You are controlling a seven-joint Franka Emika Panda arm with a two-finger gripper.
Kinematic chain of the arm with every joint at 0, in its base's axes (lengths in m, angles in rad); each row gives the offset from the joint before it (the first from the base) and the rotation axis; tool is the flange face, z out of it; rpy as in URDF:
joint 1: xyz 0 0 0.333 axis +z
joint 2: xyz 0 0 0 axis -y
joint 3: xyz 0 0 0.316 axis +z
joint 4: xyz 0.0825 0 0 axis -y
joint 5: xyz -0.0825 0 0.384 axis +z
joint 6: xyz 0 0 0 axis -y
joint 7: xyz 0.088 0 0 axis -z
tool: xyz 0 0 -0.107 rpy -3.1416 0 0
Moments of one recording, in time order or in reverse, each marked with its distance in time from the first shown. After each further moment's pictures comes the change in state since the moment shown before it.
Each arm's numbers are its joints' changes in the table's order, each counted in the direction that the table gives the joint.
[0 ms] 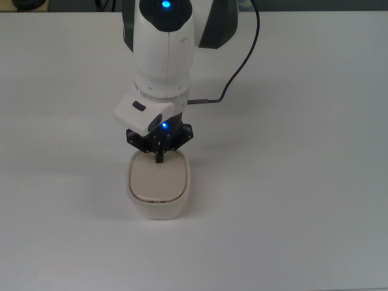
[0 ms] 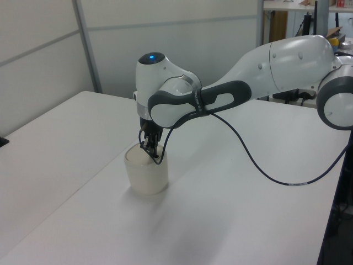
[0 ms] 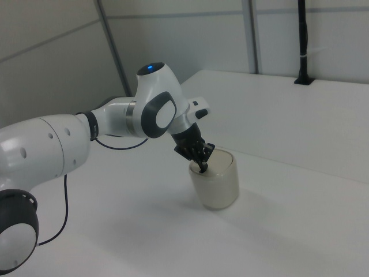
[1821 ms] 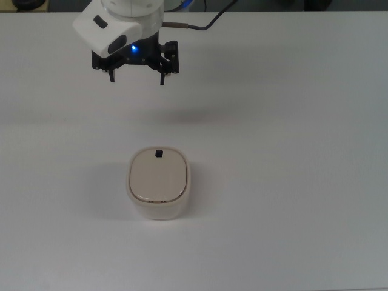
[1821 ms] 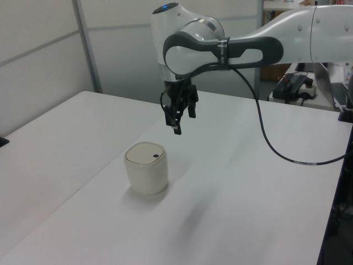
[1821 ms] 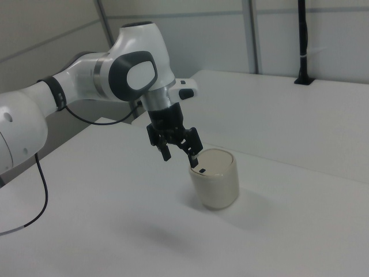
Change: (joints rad) arm -0.043 0.204 -0.010 0.031 0.055 -0.460 0.046
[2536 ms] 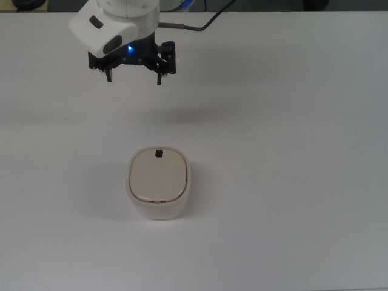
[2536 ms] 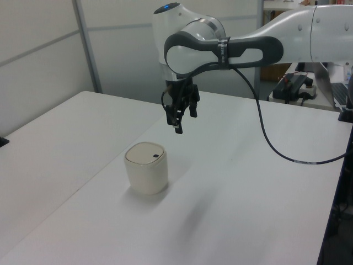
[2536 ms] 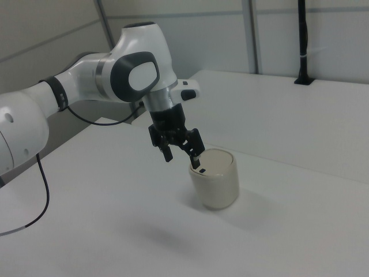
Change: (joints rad) arm -0.010 0.000 -0.001 -0.002 0.000 0.000 0.000
